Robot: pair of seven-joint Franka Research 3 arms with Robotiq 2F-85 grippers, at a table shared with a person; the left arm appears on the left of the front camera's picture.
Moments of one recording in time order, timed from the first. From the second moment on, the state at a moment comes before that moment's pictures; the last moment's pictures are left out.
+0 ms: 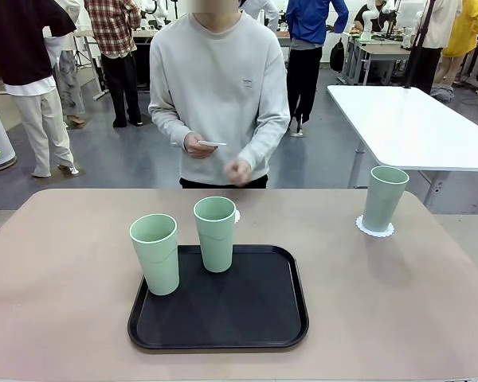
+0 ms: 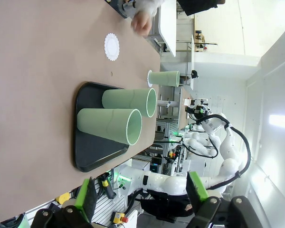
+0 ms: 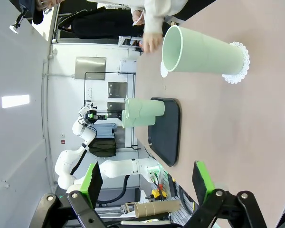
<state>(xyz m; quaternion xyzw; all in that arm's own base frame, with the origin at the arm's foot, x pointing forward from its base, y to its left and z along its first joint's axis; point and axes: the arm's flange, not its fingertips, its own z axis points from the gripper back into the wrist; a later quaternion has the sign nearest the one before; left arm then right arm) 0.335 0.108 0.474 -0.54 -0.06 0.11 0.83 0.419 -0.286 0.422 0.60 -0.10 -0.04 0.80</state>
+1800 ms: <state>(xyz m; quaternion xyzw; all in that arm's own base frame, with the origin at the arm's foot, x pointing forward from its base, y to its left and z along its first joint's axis) 0.335 0.108 0.474 -0.54 -0.06 0.11 0.83 0.419 -0.286 0.422 0.60 -0.10 -0.04 0.80</state>
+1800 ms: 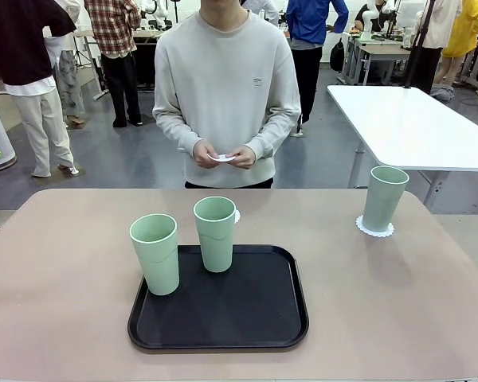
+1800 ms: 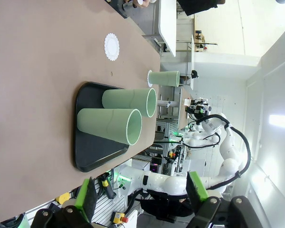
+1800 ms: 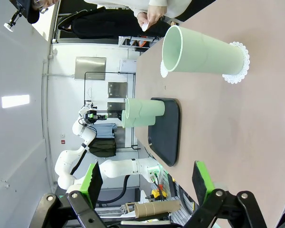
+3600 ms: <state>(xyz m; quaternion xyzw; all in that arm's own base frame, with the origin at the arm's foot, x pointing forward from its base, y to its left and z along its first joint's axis) 0.335 0.108 0.474 -0.54 -0.06 0.11 0.83 0.439 -0.015 0.663 0.27 -0.12 0.43 0.85</state>
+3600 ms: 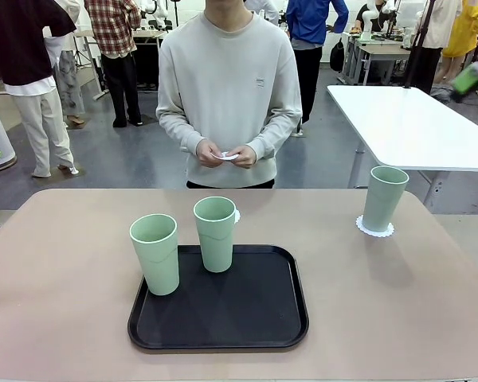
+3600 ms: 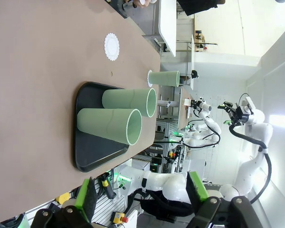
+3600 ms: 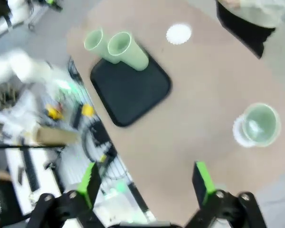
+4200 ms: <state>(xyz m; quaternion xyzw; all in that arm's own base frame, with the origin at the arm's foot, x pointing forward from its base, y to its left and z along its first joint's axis) 0.335 0.108 0.474 -0.54 -0.06 0.11 0.83 0.448 0.139 0.521 0.18 -0.11 0.60 0.77</state>
